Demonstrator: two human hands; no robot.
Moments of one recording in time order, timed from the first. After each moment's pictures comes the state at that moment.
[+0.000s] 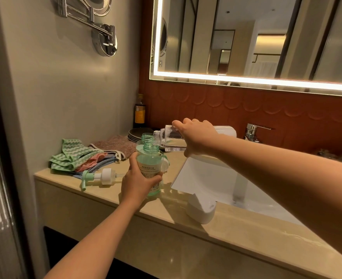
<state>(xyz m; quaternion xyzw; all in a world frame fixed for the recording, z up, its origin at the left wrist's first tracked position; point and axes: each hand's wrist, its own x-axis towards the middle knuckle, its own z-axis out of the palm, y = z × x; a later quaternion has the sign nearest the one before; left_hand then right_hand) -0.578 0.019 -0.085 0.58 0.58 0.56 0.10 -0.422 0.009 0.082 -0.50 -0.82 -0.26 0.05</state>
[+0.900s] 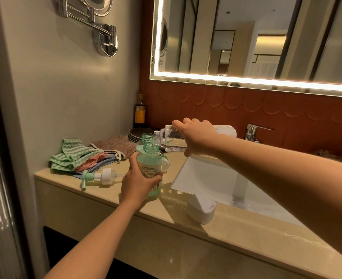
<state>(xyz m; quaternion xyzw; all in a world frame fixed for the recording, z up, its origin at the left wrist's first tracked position) -0.578 0.019 -0.085 0.58 0.58 0.55 0.11 -0.423 0.007 0.083 -0.50 -0.82 -0.27 0.05</state>
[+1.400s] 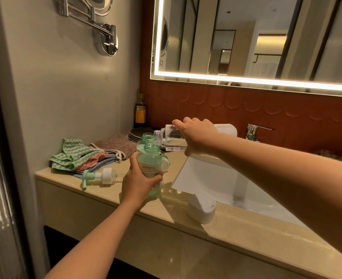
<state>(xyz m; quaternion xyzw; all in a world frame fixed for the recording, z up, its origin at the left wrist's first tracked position) -0.578 0.017 -0.084 0.58 0.58 0.55 0.11 -0.424 0.006 0.084 -0.50 -0.82 -0.28 0.05</state>
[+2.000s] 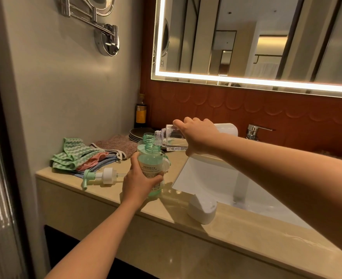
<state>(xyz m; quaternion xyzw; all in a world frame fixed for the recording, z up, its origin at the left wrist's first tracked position) -0.578 0.016 -0.083 0.58 0.58 0.56 0.12 -0.423 0.010 0.085 -0.49 -0.82 -0.27 0.05</state>
